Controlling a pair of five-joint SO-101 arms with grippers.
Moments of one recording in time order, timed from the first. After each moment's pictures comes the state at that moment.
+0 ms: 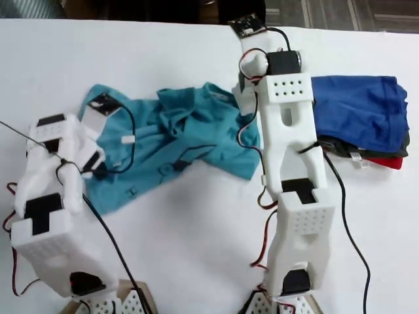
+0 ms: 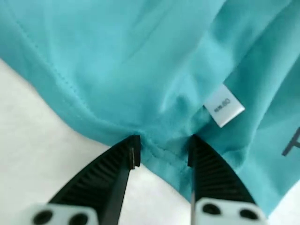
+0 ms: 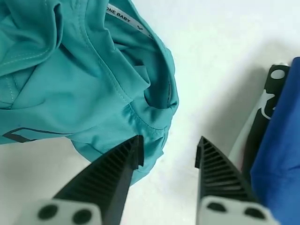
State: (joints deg) left arm -24.0 17.5 16.4 62.2 -47.2; right arm -11.9 30.4 -45.6 95.8 15.8
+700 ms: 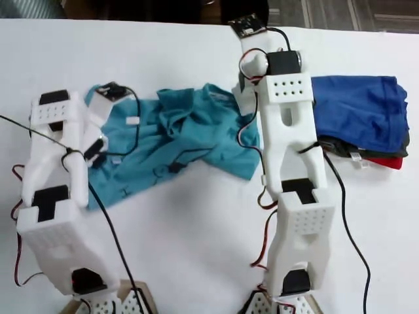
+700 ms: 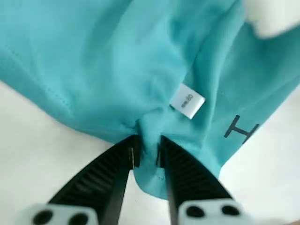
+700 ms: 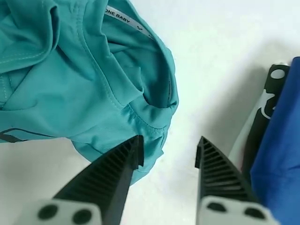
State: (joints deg) left arm -20.8 20.2 -0.6 82.0 -47.2; right arm -11.9 30.4 -45.6 95.8 15.8
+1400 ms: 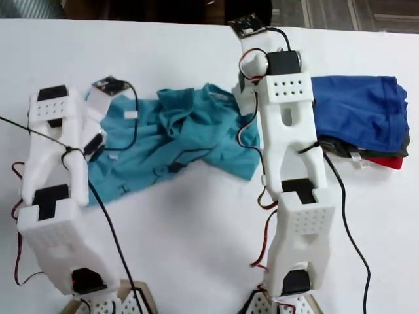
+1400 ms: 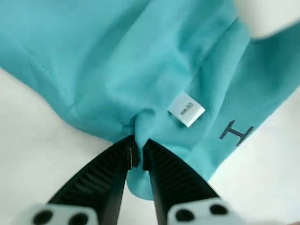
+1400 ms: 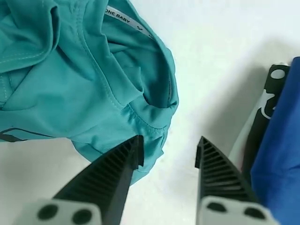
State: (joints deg) left arm -20.7 19.6 -5.0 85.0 -44.8; right arm -11.9 30.4 -45.6 95.8 15.8
